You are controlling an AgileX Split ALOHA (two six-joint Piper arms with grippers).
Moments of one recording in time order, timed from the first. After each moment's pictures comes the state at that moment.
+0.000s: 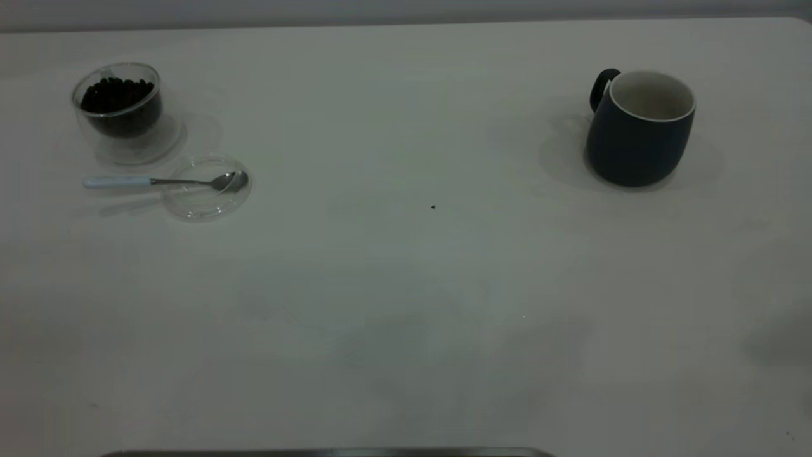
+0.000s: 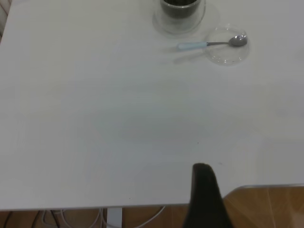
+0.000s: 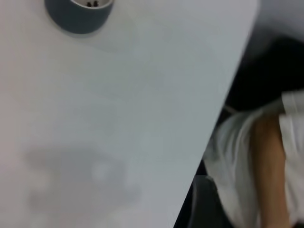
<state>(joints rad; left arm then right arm) -0.03 -0.02 -0.49 0.01 1.14 0.01 0.04 1.07 -0.78 -0.20 0.70 -0.49</state>
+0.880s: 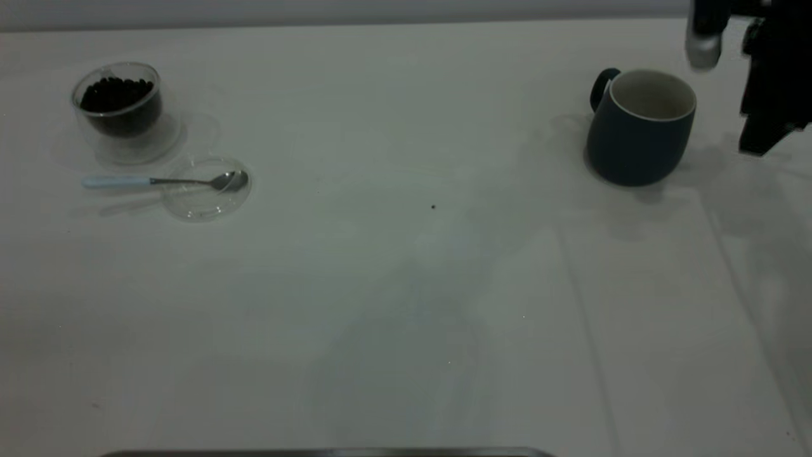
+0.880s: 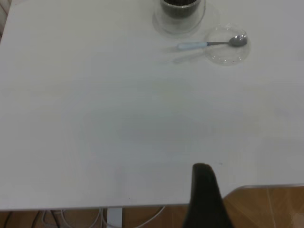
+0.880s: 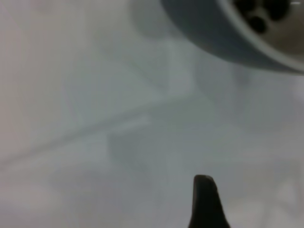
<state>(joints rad) -0.03 -0.02 -0.49 0.01 1.14 0.01 0.04 2.30 -1.41 -0.05 0.59 -1.17</state>
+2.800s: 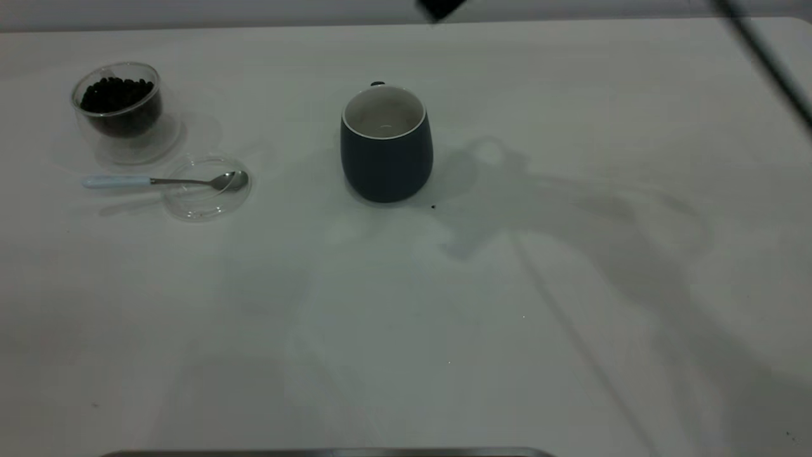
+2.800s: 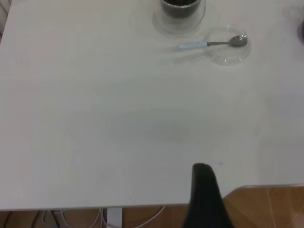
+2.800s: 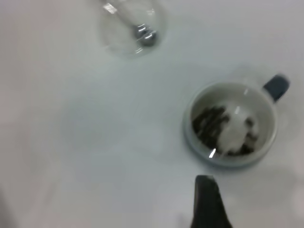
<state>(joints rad) -0.03 -0.02 -0.49 0.01 1.14 0.01 0.43 1.98 -1.43 0.67 0.70 -0.98</state>
